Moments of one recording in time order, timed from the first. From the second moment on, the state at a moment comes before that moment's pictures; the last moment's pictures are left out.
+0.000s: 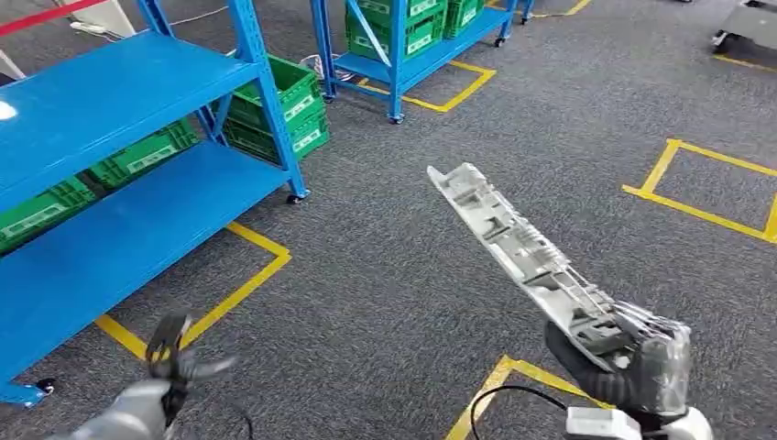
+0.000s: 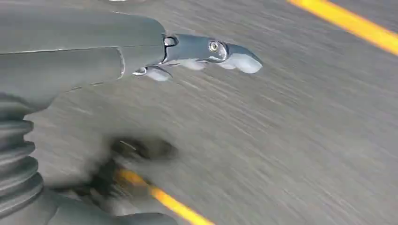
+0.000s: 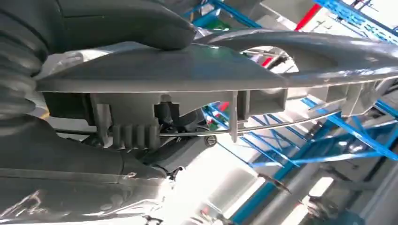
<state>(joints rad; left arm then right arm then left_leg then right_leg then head) -0.39 -0.09 0.79 -0.27 -0.56 0.06 0.08 0.21 0.01 0.14 -1.78 0.57 -0.39 -0.55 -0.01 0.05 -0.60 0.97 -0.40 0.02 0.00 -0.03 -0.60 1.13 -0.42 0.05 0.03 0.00</state>
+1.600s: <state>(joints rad) -0.39 -0.02 0.80 -0.27 -0.54 0.05 -0.05 0.18 0.02 0.15 -1.71 0.55 -0.36 -0.54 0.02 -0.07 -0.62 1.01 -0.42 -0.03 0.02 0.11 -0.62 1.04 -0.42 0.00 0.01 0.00</state>
